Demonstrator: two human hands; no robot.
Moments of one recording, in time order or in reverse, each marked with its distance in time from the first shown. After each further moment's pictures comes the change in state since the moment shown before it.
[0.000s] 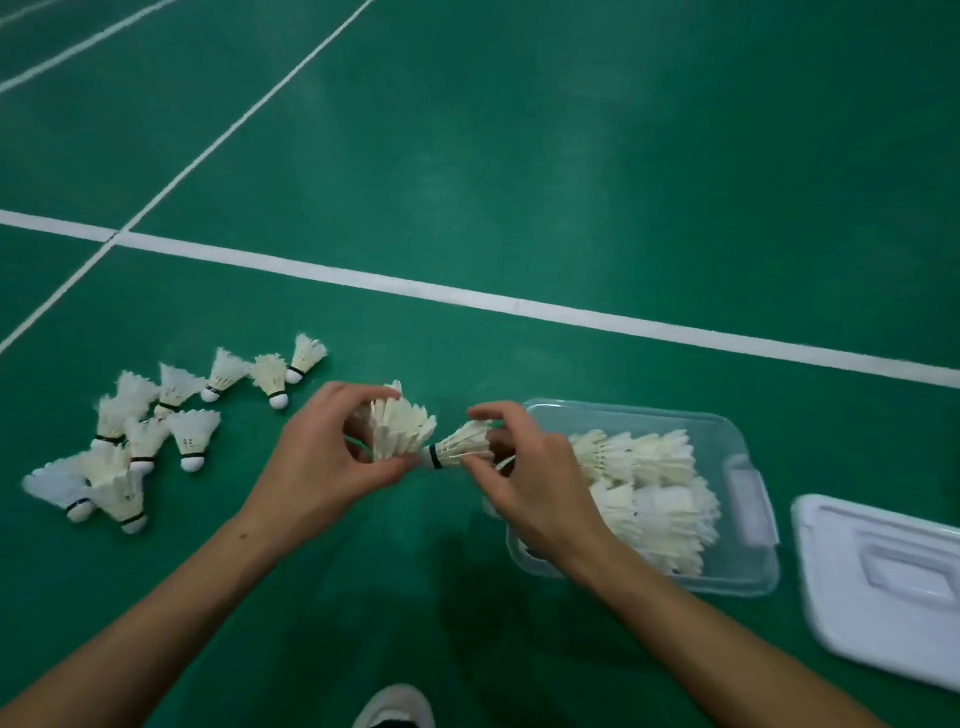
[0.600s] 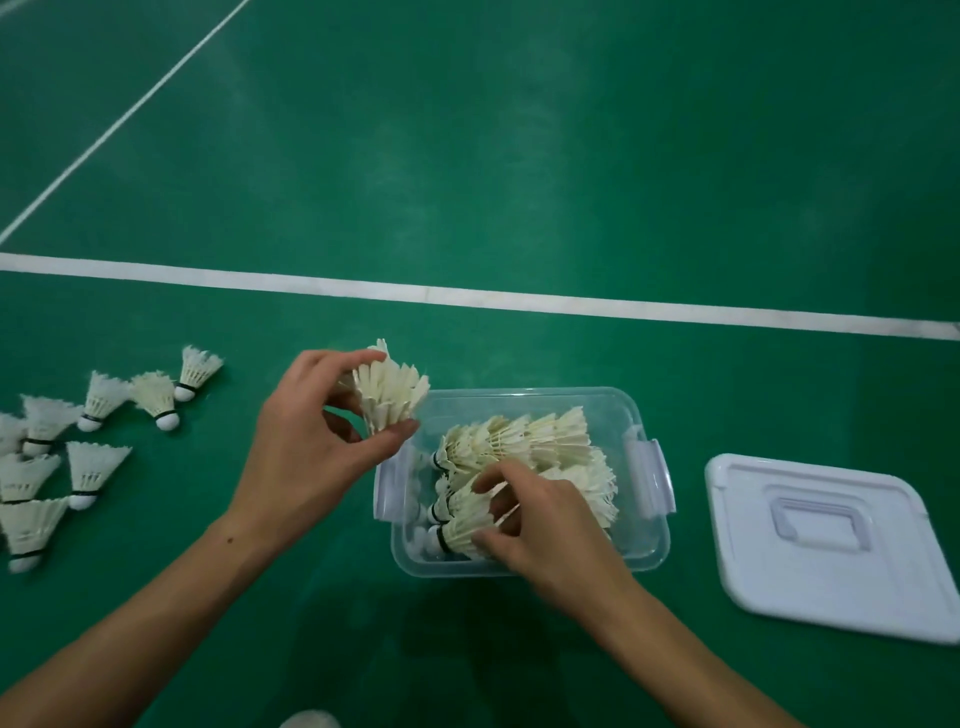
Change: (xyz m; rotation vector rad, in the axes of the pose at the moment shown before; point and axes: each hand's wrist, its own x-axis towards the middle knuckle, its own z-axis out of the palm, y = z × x) left_hand 0.029 0.080 0.084 -0.131 0.088 0.150; right_hand -0.067 0.068 -0.084 -0.090 -0.196 0.210
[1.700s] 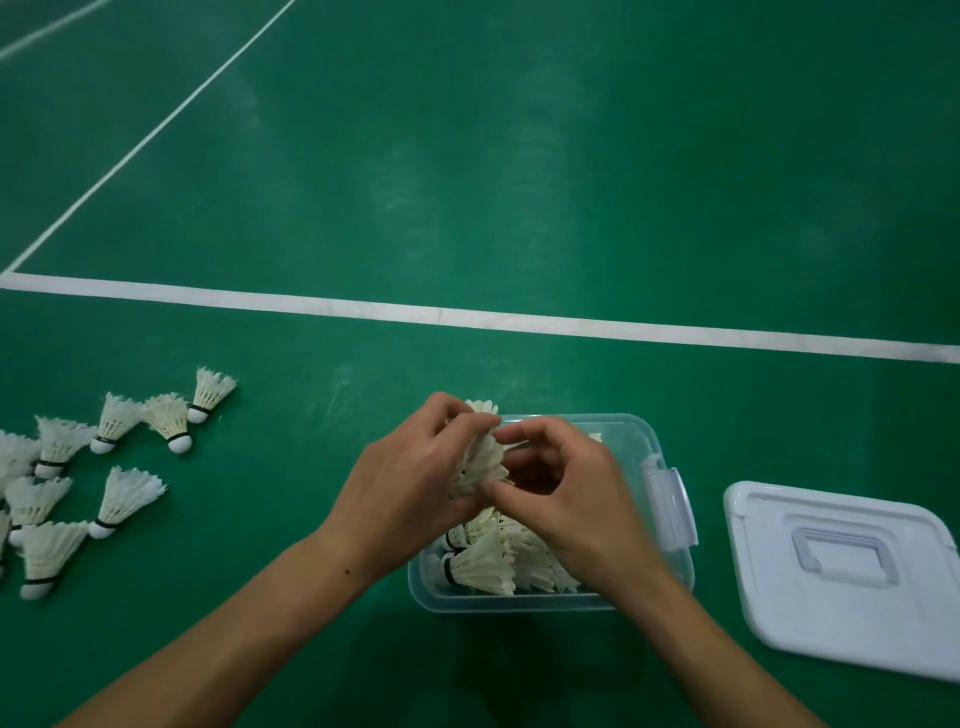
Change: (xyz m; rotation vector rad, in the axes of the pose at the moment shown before) left_hand 0.008 0.010 0.038 0.419 -0.294 0.333; right_hand 0.024 -0.033 -0.032 0.507 0.192 -0.019
